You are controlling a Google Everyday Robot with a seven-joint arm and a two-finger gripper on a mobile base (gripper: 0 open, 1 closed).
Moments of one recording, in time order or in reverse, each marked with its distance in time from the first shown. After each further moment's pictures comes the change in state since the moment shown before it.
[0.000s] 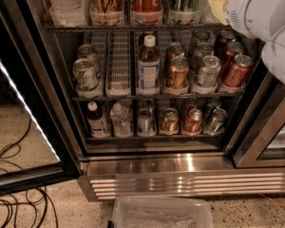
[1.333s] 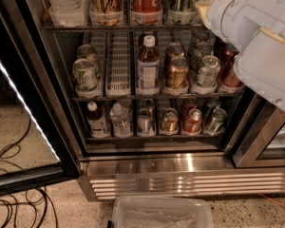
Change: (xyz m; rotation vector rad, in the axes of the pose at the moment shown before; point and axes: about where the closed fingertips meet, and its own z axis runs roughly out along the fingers) arm 0.009 0.024 0.039 0.020 -0.025 0.023
